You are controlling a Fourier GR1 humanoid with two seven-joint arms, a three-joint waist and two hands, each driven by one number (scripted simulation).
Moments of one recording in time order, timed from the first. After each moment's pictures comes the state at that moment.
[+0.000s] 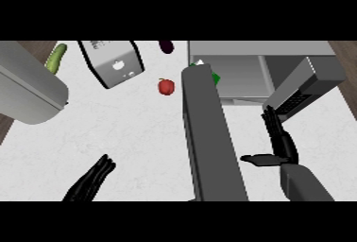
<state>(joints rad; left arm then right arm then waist) 0.48 0.14 -0.40 -2.22 -0.07 -0.02 -0.08 -0.50 -0.19 -0.24 -0.23 0.05 0.14 -0.98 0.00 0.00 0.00</state>
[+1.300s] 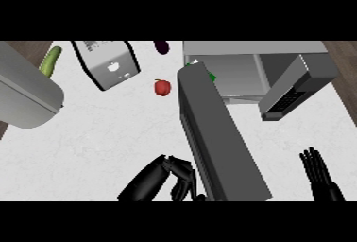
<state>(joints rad) -0.03 0.02 -0.57 -1.74 -0.15 -0.15 0.09 0.03 -0.29 -0.15 -0.77 -0.09 0.31 -0.94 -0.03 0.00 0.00</state>
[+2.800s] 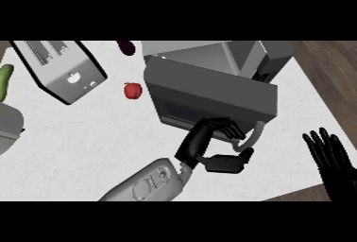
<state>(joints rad) -0.64 0.00 -0.85 -1.14 0.30 0.48 -0.06 0.17 -0.41 0.03 -1.42 -0.37 0.43 -0.72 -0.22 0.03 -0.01</state>
